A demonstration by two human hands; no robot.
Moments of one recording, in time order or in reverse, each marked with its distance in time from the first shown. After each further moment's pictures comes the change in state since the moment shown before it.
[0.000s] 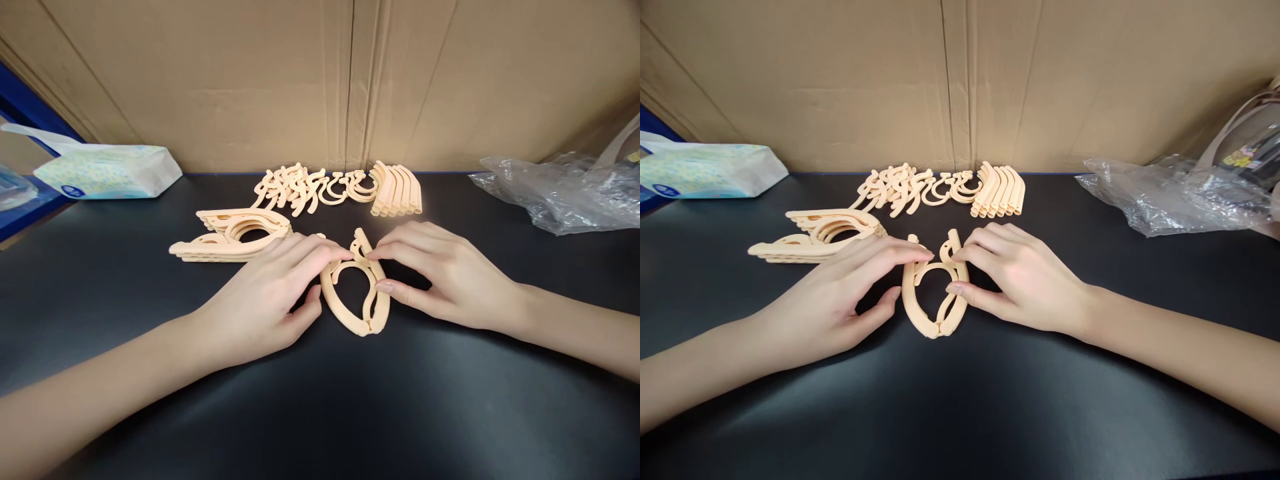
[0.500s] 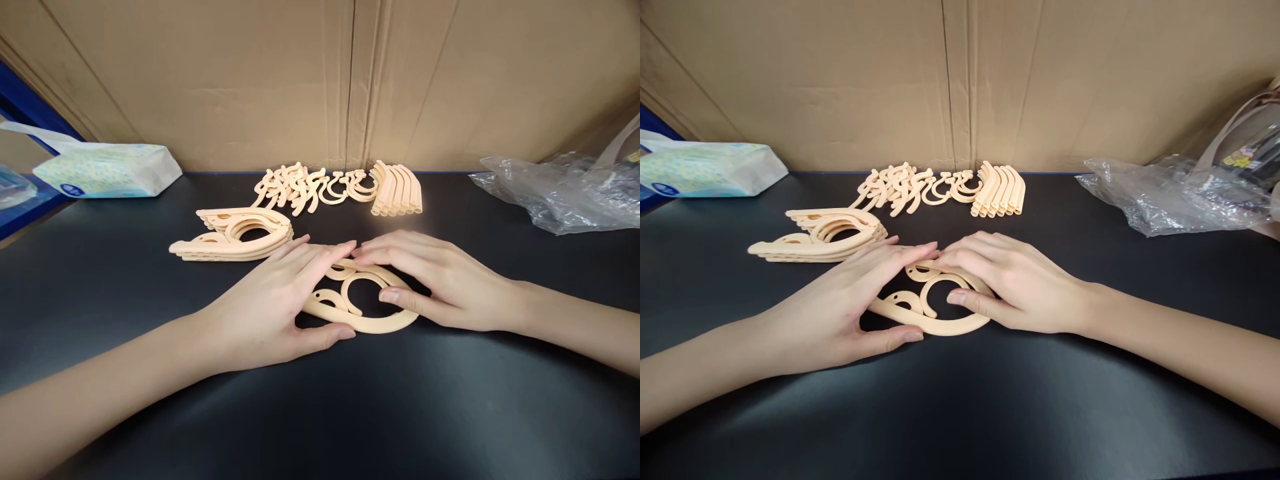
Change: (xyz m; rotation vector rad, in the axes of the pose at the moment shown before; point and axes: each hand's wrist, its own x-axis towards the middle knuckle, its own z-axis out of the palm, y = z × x) left_hand -0.004 0.000 0.005 0.012 -0.077 0.000; right_hand 0.001 0.003 0.001 0.189 -0.097 -0.072
